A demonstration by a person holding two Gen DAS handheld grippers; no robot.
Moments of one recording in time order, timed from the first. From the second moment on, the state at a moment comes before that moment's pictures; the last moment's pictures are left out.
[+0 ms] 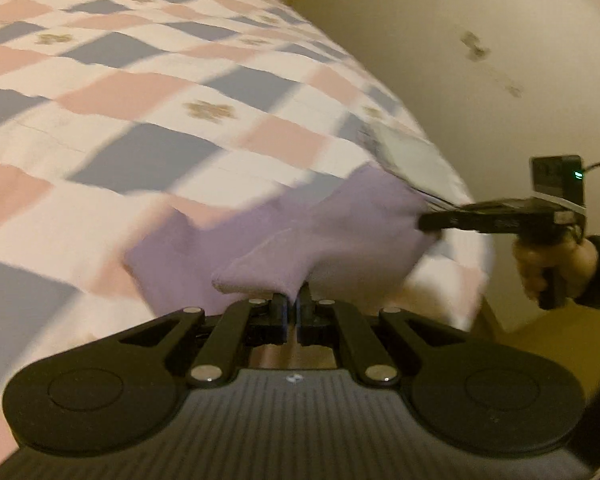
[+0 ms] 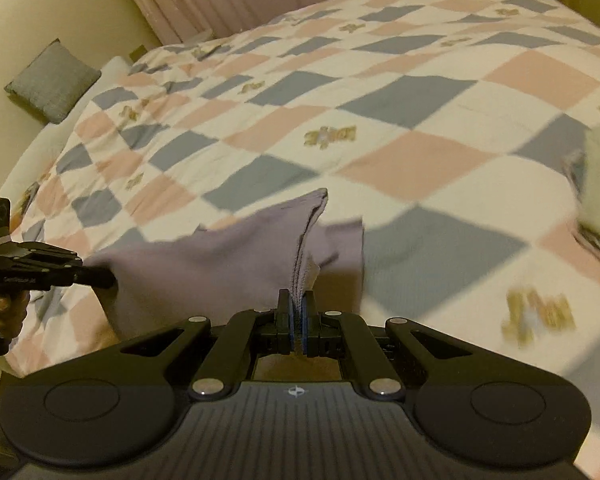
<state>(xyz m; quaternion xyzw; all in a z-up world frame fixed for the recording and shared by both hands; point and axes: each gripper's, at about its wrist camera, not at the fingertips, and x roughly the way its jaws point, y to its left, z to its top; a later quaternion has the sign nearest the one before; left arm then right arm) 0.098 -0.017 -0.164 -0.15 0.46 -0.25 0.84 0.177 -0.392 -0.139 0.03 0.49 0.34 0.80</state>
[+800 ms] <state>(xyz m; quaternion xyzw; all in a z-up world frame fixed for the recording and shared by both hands) 0.171 0.037 -0.251 -0.35 0.52 -0.15 0.77 0.288 -0.345 -0.230 0.04 0.57 0.34 0.74</state>
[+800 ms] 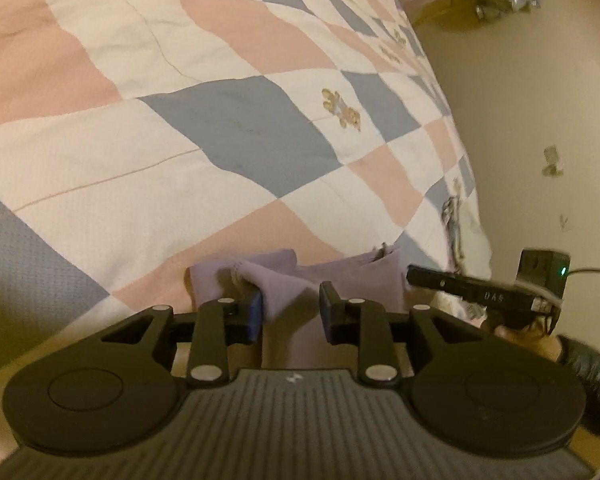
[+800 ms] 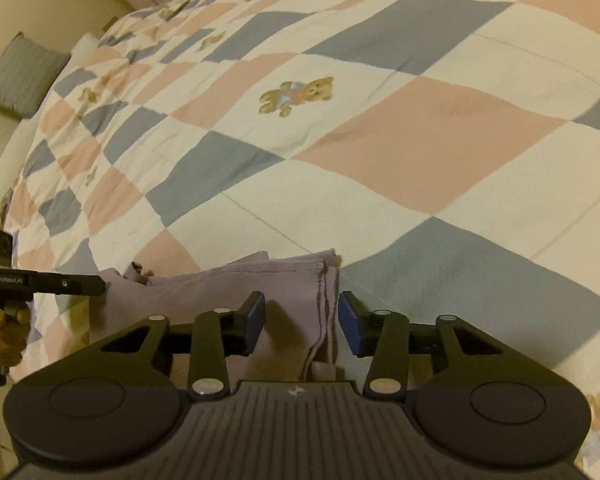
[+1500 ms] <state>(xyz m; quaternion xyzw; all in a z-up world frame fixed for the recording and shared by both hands) 0.156 0.031 -0.237 -0.26 0.48 -0.13 0.83 0.283 -0.354 -0.220 0.02 0.55 0.29 0.78</state>
